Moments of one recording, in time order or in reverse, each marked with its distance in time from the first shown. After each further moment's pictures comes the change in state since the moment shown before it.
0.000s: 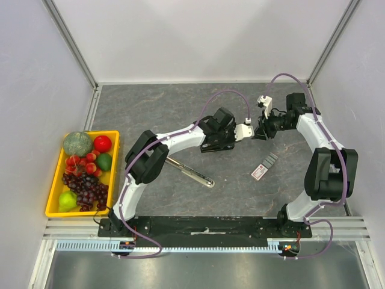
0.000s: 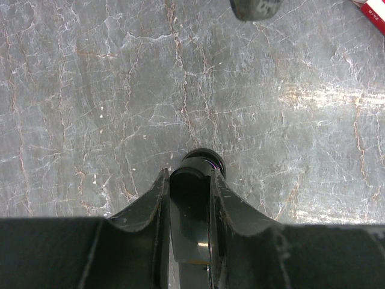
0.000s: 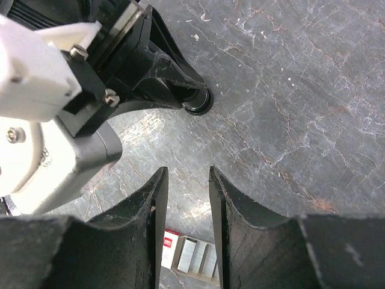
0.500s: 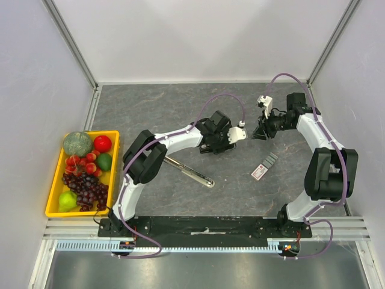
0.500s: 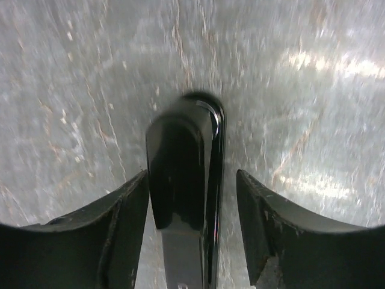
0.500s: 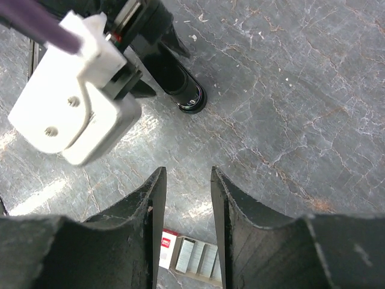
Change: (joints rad) left arm 0.010 -0.029 -0.043 -0.062 -0.093 -0.021; right arm 0.000 0.000 0.000 0.006 -0.004 0.001
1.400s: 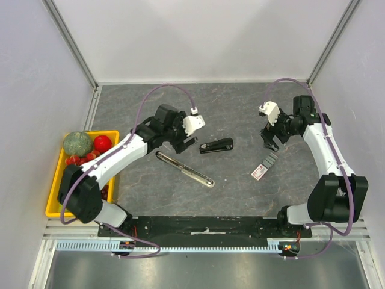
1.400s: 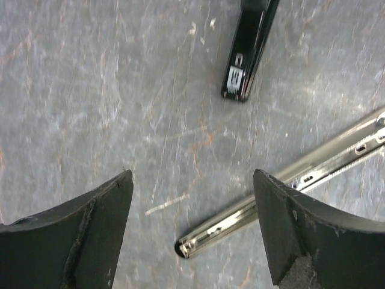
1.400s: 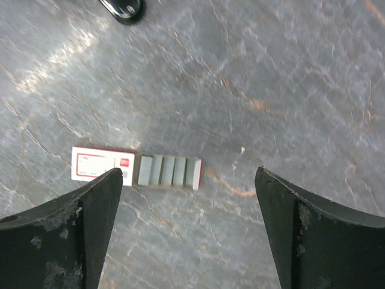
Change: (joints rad) left arm 0.212 -0.668 -0.444 -0.100 0.001 -0.038; right arm 0.000 -0.223 -0.050 -0.092 0.355 -0.116
